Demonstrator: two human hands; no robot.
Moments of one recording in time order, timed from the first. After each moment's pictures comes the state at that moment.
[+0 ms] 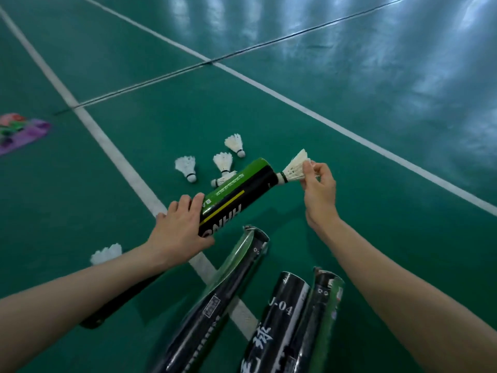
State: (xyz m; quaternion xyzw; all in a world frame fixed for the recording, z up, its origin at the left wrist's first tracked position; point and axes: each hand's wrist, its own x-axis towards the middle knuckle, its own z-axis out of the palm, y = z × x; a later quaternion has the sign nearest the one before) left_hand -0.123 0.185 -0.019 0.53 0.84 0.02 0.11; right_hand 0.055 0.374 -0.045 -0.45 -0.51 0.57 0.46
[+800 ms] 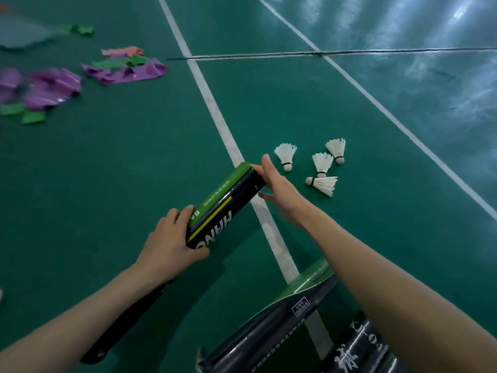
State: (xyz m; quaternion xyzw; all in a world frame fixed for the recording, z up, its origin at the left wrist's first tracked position) left_hand -0.238 -0.001 -0.077 0.32 0.91 0.20 0.19; right_hand -0.178 0.229 -0.054 -0.25 -0.73 0.64 -0.01
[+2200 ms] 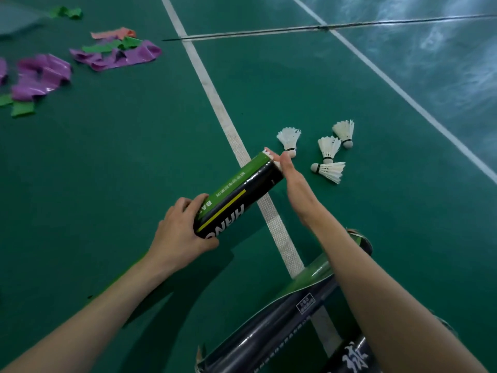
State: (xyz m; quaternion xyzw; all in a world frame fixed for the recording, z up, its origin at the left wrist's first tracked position) left_hand -0.242 0.026 -0.106 0.32 0.89 0.26 0.18; right_hand -0.155 0.245 -0.080 -0.27 -0.74 0.61 0.09
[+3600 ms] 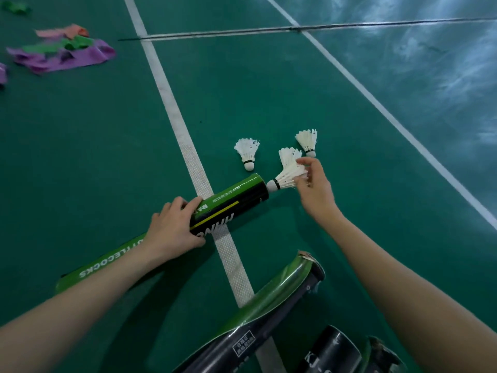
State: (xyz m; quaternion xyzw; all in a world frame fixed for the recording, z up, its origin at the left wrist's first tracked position) left_hand -0.251 0.149 -0.136 0.38 0.90 0.11 0.19; right_hand -0.106 0.396 -0.099 -0.38 -0.78 0.46 0.17
